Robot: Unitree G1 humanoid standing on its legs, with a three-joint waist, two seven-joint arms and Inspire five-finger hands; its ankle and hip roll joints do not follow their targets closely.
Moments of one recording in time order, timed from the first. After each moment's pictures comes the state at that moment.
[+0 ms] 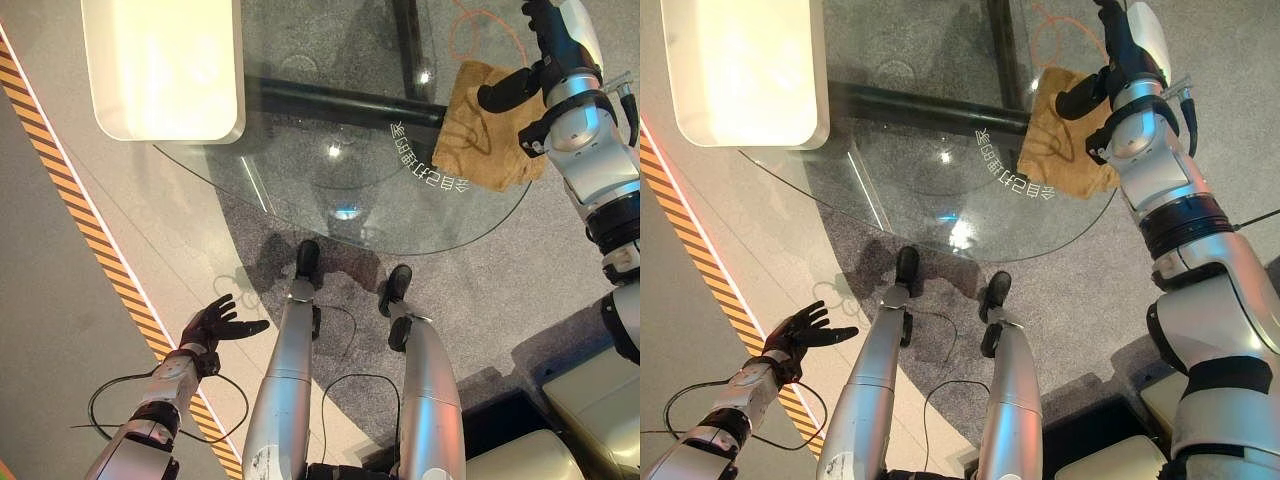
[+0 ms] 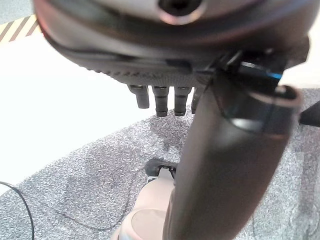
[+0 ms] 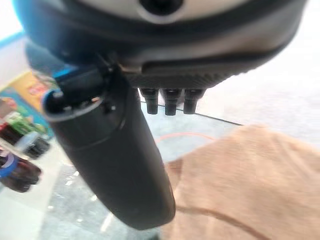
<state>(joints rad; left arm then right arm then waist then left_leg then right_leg) -0.35 0.49 -0.26 1.04 -0.65 -0.12 -0.10 -1.32 -0.82 0.67 0.82 0.16 0.19 -0.19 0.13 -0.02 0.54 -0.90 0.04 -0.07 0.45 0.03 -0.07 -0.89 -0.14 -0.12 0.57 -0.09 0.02</state>
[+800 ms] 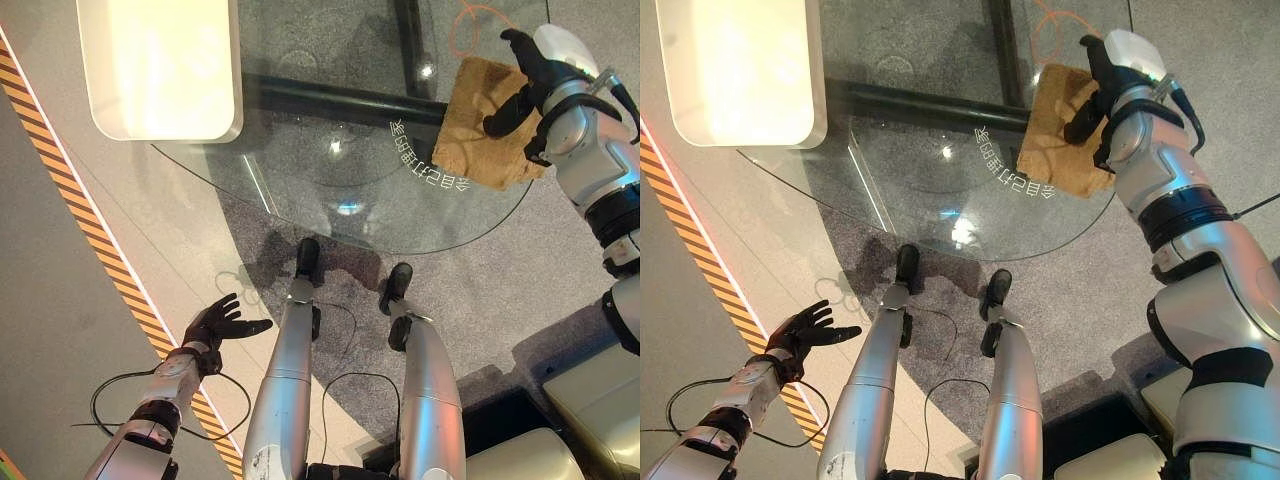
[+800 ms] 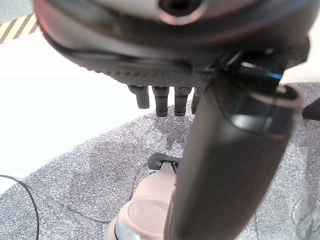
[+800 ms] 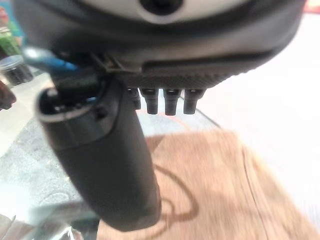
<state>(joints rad) -0.35 0.49 -0.26 1.00 -0.65 -0.09 -0.10 -1.43 -0.82 0.84 0.87 -0.14 0.23 -0.07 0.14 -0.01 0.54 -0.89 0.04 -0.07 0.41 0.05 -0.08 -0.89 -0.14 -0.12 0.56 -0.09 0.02</state>
